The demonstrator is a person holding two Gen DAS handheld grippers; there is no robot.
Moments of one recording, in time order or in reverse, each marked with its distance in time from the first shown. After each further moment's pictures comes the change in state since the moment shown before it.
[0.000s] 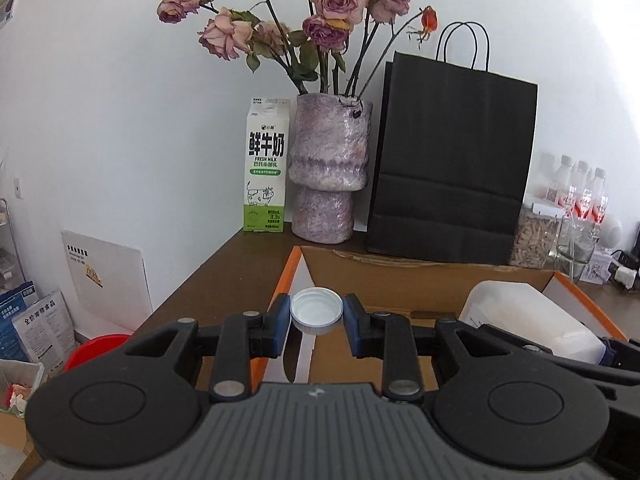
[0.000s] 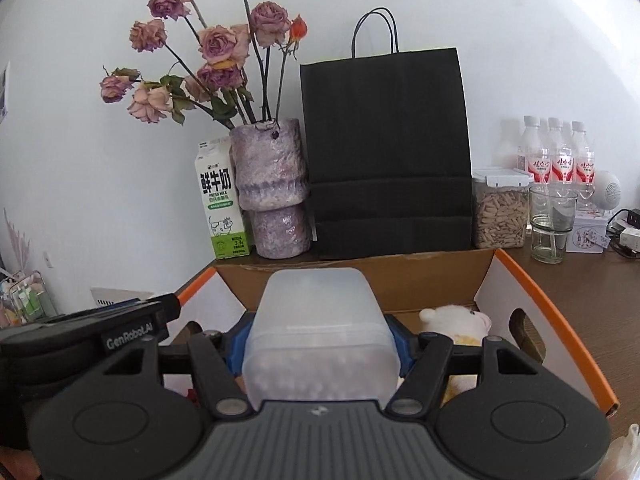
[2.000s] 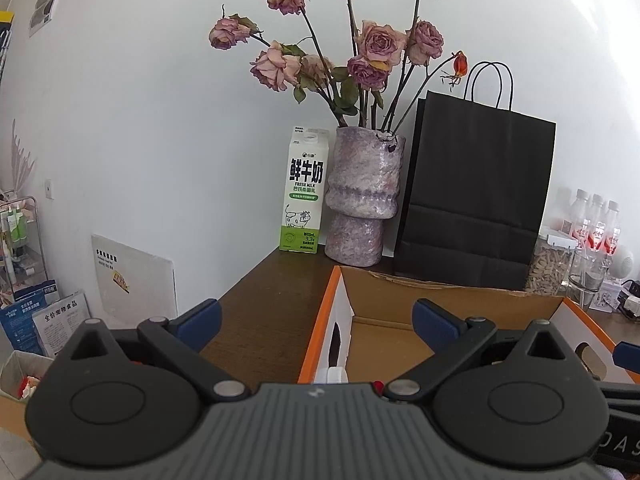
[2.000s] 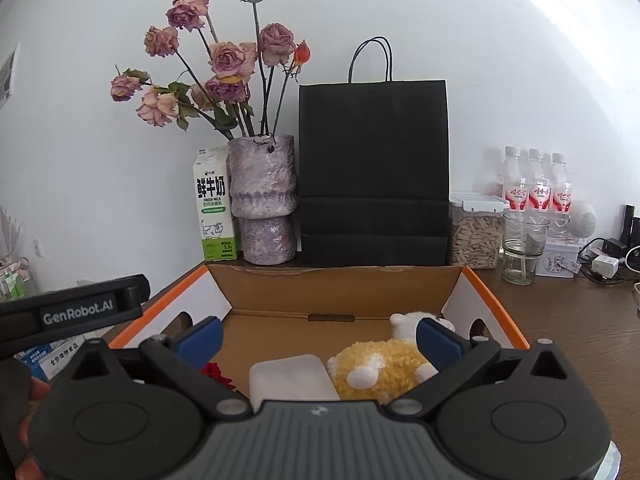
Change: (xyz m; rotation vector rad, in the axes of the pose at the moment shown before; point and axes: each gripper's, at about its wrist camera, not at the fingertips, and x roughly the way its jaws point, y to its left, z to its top) left arm -0.044 0.017 -0.005 -0.060 -0.094 0.068; right arm -0.040 0.002 -0.007 -0.073 -0.050 -0.057
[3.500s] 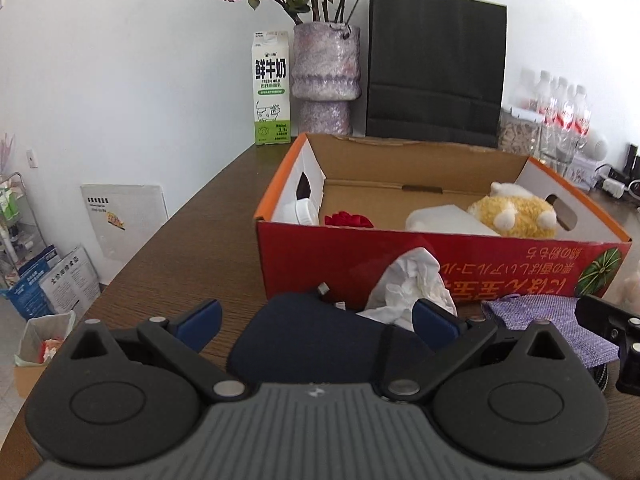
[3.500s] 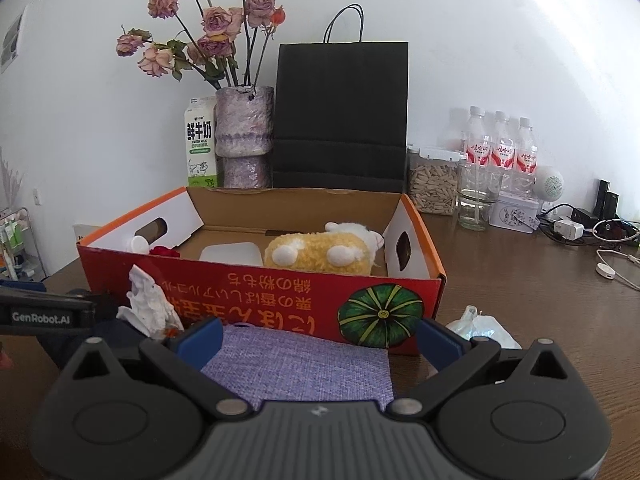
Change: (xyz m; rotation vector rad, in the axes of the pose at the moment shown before) left arm -0.040 -0.022 -0.062 0.149 0.280 -0.021; right arm -0.062 -0.059 -0.059 -0.058 0.112 -0.011
